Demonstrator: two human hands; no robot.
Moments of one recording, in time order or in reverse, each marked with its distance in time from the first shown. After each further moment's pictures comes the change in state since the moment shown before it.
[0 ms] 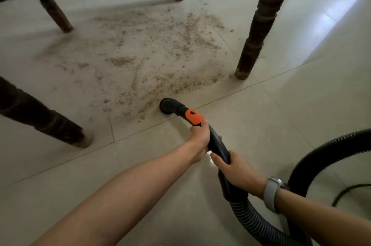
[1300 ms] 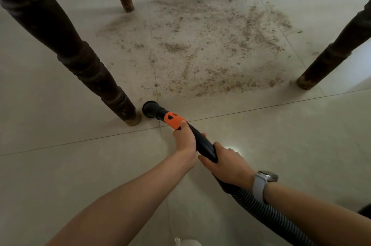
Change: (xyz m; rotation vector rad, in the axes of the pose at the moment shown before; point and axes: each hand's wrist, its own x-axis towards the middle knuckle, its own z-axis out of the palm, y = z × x) left_hand -0.003 0.011 -0.151 -0.457 0.409 0.059; right_hand 0.012 -0.110 0.086 -0.524 -0.183 -0.362
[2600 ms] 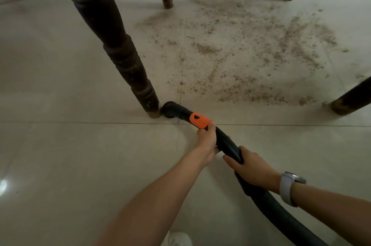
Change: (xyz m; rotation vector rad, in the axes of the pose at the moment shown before) left_hand -0.008 0.010 0.010 -0.044 -0.151 -0.041; right_hand 0.027 0.031 -0.018 0.001 -0.138 -0.012
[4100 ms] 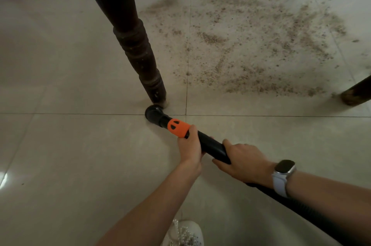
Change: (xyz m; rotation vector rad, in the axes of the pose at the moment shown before) left_hand -0.031 -0.006 -0.064 -0.170 0.218 0.178; right_hand -0.014 -0.055 0.015 -0.513 0.044 -0.284
